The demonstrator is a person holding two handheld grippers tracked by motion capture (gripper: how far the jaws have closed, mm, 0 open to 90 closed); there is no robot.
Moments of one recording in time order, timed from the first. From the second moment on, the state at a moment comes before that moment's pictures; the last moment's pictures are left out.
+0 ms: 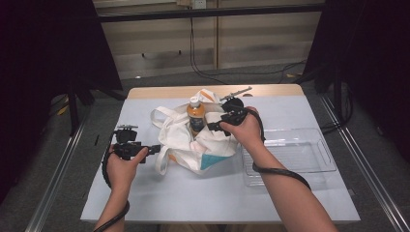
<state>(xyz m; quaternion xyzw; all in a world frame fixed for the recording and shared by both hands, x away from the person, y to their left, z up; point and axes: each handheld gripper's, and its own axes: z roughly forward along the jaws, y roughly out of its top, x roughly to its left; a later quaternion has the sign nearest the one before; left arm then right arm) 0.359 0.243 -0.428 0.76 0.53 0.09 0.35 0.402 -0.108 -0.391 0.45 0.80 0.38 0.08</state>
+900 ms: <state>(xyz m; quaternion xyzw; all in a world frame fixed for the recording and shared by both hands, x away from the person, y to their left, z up) 0.353 0.240 -0.413 0.76 0.51 0.09 0.38 0.411 -0.072 -0.378 0.43 0.82 0.37 0.10</state>
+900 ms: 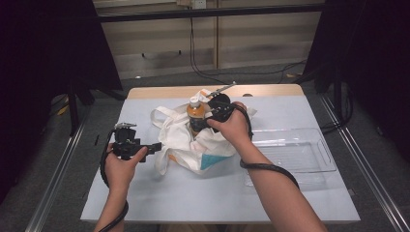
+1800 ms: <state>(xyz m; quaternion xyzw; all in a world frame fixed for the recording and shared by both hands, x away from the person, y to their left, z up) 0.360 0.235 -0.413 0.77 0.50 0.08 0.39 0.443 -0.052 -0.388 0.43 0.81 0.38 0.10</state>
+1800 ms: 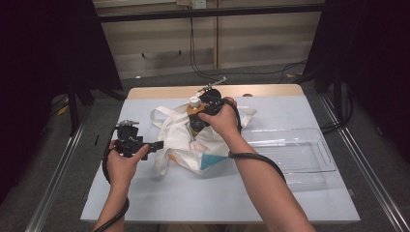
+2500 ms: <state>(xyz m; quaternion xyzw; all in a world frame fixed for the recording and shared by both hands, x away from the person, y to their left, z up) 0.362 0.235 -0.413 0.77 0.50 0.08 0.39 0.458 -0.040 -0.393 0.43 0.82 0.37 0.10</state>
